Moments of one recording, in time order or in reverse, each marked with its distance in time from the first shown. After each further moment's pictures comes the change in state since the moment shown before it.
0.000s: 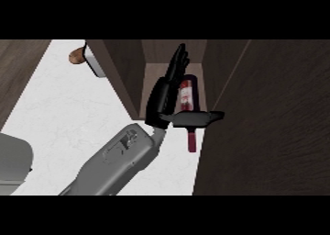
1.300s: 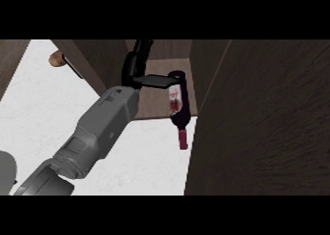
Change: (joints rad) left arm -0.396 0.008 0.340 0.968 0.079 -0.351 -0.371; right arm 0.036 0.057 -0.035 0.019 -0.055 0.082 -0.072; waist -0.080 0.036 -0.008
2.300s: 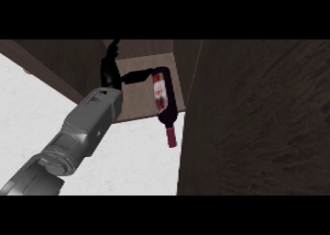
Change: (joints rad) left arm -0.020 0.064 -0.060 0.168 -0.054 0.545 0.186; right arm 0.006 0.022 0.025 0.007 -0.016 0.060 -0.052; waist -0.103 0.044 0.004
